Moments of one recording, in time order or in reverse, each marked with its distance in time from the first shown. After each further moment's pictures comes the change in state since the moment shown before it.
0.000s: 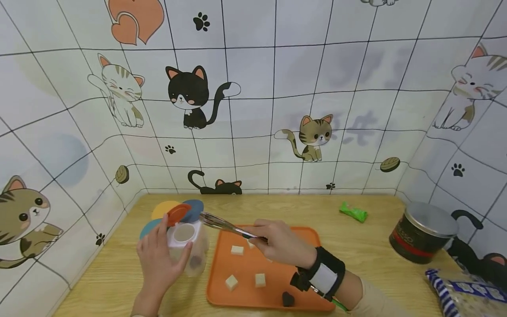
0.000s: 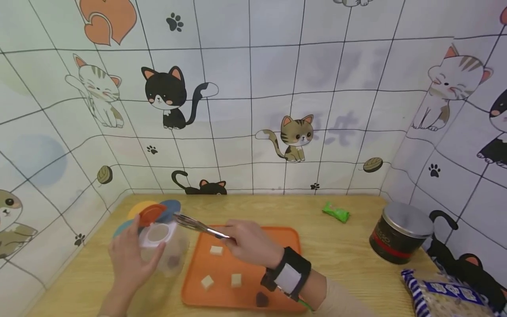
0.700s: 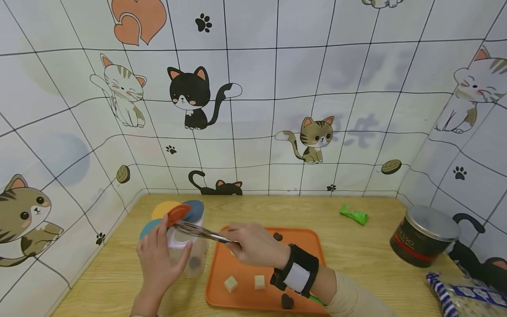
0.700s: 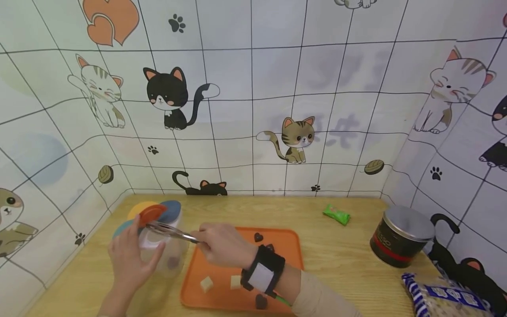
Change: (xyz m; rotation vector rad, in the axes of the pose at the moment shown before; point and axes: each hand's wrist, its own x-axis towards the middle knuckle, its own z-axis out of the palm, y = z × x) left_hand 0.002 0.000 0.003 0.006 0.110 0.074; right_hand 0.037 -0.018 0.027 -0.176 -0.047 -0.125
